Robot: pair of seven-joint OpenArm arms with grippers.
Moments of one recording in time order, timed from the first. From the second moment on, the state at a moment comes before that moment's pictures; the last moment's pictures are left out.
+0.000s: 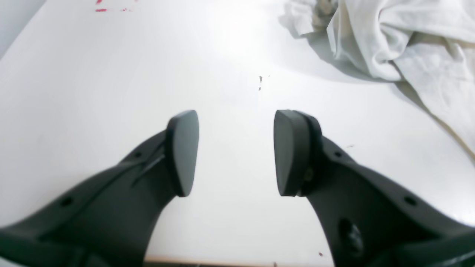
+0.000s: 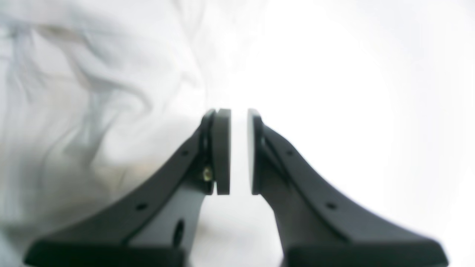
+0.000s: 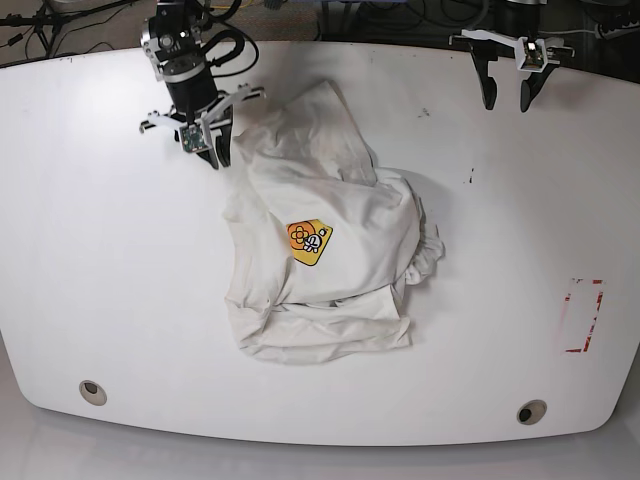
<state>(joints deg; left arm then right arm) 51.2 -6.2 -11.3 106.0 -6.5 -5.9 -15.9 -31.0 0.5 10.0 107.6 -3.9 20.1 -12.4</state>
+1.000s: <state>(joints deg) 48.5 -6.8 -9.2 105.9 -6.3 -5.8 -15.9 -20.1 0.3 4.5 109.7 -3.7 22.8 -25.9</state>
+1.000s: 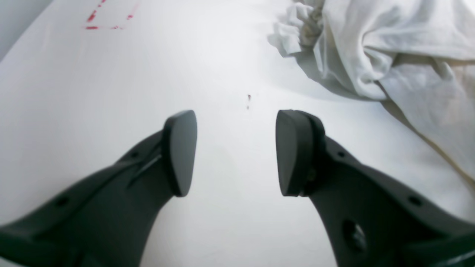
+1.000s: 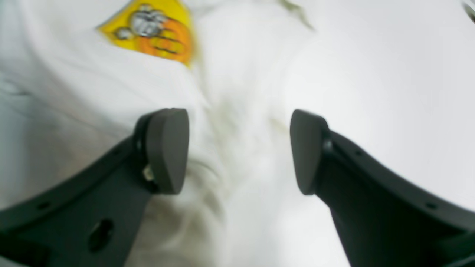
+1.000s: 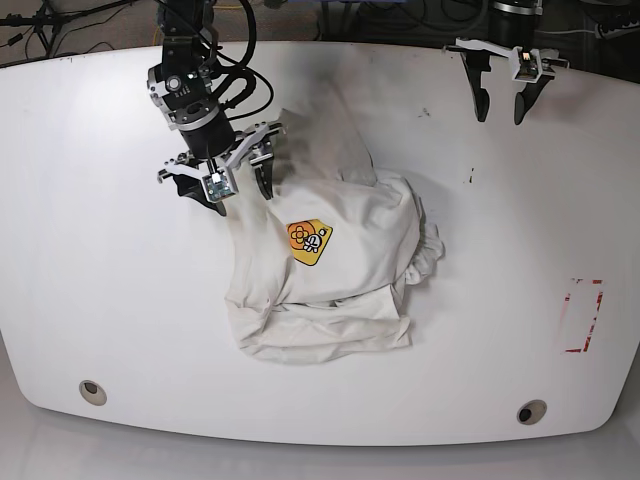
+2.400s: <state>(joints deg) 47.6 -6.6 -11.6 105.9 -6.3 -6.0 -15.5 -16.9 2.1 4.9 105.1 -3.5 23.0 -28.3</state>
